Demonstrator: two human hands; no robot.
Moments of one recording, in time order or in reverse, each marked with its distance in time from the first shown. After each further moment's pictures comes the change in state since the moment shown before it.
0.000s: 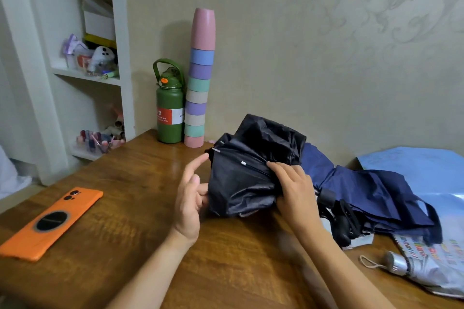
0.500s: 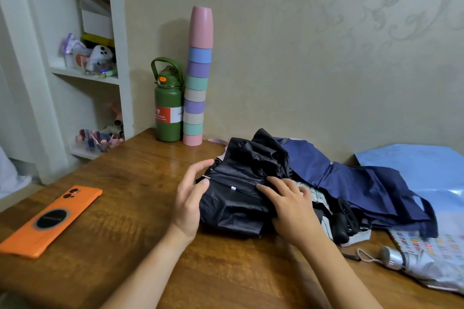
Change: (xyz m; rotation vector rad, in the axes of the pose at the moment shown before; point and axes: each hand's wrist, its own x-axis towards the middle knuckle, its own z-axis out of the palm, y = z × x) left_hand -0.005 0.014 0.009 0.109 0.005 0.092; right_hand -0.031 0.002 -0.001 -0.211 -0.453 0.018
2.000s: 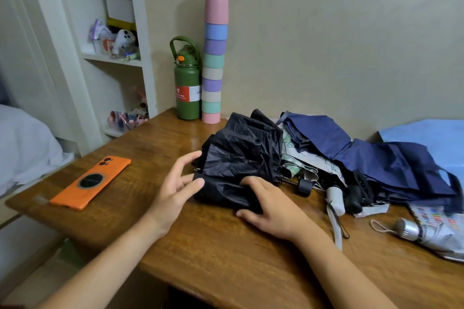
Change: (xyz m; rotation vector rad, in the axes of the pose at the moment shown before) left_hand -0.051 0.029 -0.068 0.115 -0.207 -0.279; right_hand -0.029 -0.058 -0.006 0.529 -0.201 -0.307
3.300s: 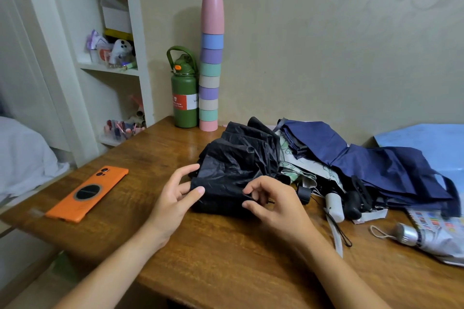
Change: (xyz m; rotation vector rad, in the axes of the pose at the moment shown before) left_hand 0.005 -0.002 0.002 0.000 0.086 -0.065; right_hand -0.006 -0.018 -0.016 0.352 0.358 -0.005
